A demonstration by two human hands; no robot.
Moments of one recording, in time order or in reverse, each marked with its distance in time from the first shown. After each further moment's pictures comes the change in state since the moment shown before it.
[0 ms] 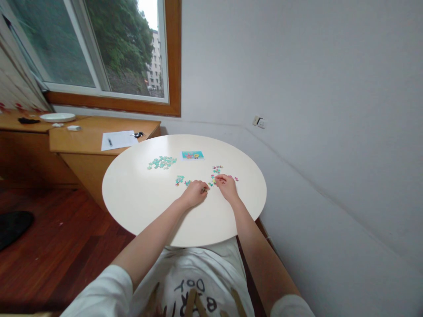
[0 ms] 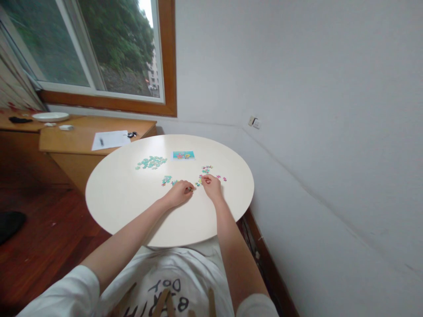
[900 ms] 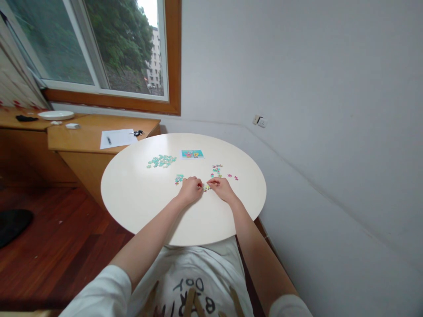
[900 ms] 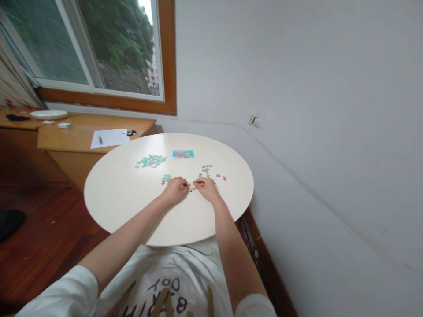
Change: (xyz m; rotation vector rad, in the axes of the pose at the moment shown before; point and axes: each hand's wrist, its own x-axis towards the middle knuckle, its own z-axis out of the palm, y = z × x) left_hand 0.000 -0.001 -0.007 0.109 0.026 -0.183; right_hand -0.010 -0.014 0.006 -0.104 -0.286 -0.005
